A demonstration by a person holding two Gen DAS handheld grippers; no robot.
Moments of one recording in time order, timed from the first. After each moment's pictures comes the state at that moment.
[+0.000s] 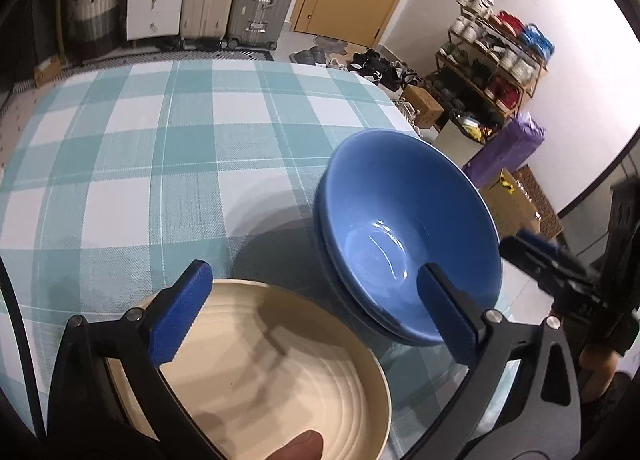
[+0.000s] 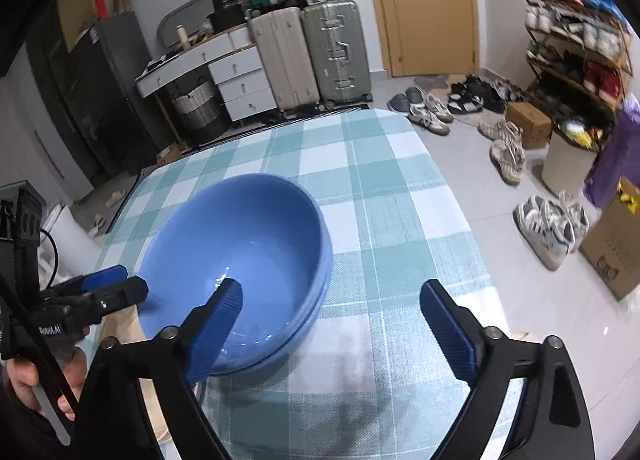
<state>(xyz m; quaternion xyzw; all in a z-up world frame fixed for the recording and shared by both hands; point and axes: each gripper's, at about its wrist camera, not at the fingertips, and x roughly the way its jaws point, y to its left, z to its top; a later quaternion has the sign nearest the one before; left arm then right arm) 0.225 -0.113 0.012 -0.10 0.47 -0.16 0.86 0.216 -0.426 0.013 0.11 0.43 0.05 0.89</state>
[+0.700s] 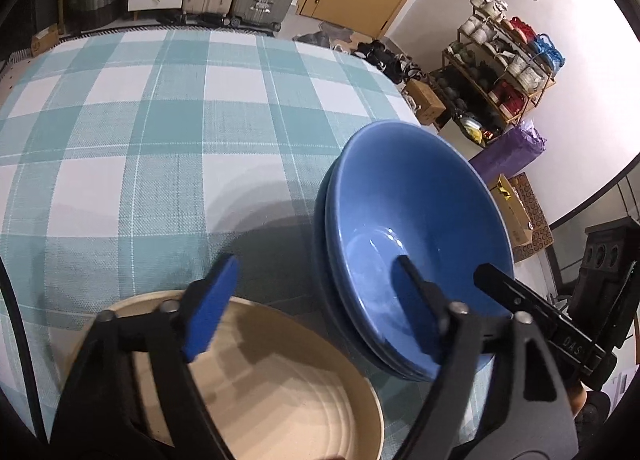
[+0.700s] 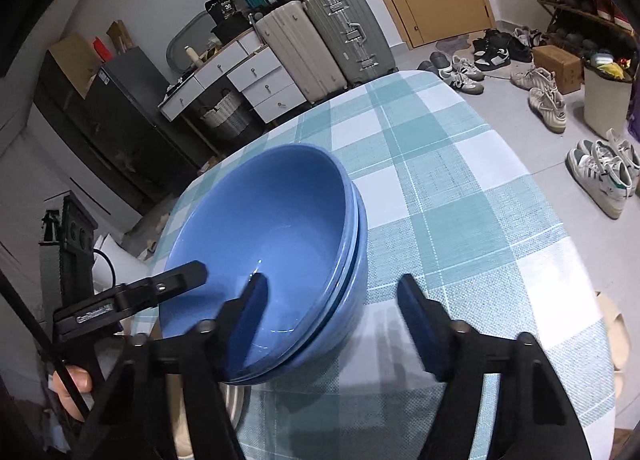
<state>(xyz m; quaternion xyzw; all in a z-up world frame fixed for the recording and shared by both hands) 0.256 -0.126 -0.021 -0.13 0.50 -0.16 0.84 0.228 -0.424 -0.026 0.21 0.44 0.12 0.87</state>
